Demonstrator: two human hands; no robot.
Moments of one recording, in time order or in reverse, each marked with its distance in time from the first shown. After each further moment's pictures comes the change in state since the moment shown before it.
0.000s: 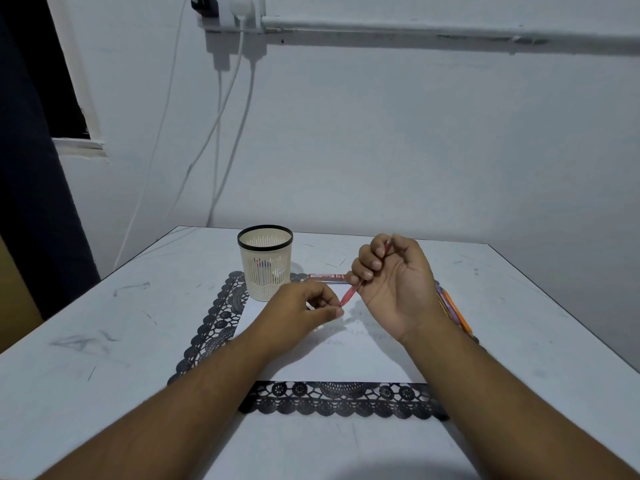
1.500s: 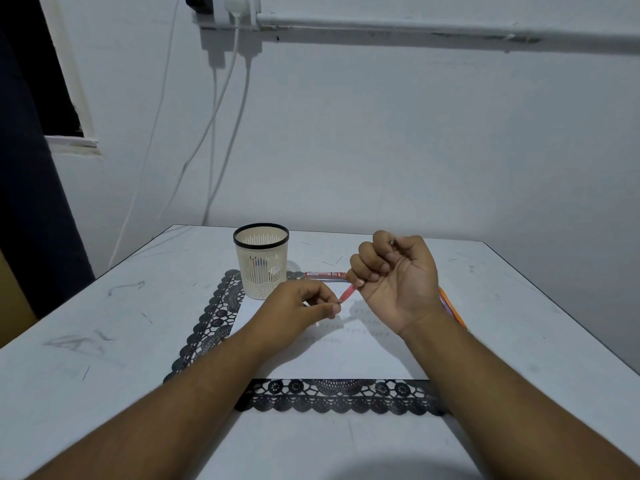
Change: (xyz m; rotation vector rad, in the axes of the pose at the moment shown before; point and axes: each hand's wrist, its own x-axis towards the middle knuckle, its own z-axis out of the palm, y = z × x) left_hand 0.001 -0.001 0.001 -0.062 -0.031 -0.008; right_hand 0.000 -0.004 -0.009 -0.011 -0.094 -0.035
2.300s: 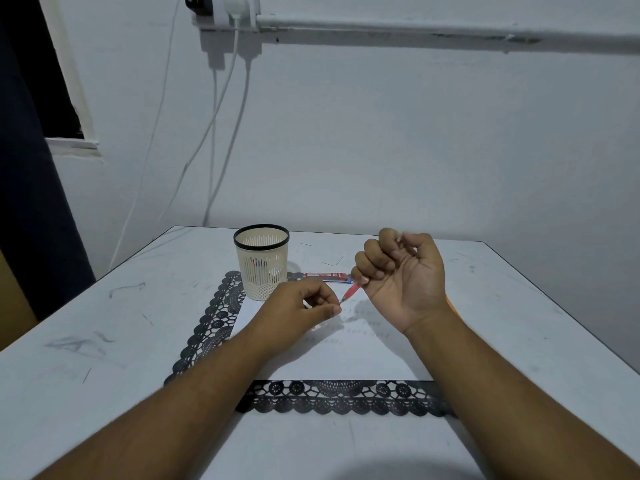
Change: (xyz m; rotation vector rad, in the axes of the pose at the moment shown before) left_hand 0.001 -0.002 0.000 0.063 0.024 0.031; right_hand 0.001 -0.007 -0.001 0.018 -0.005 -0.007
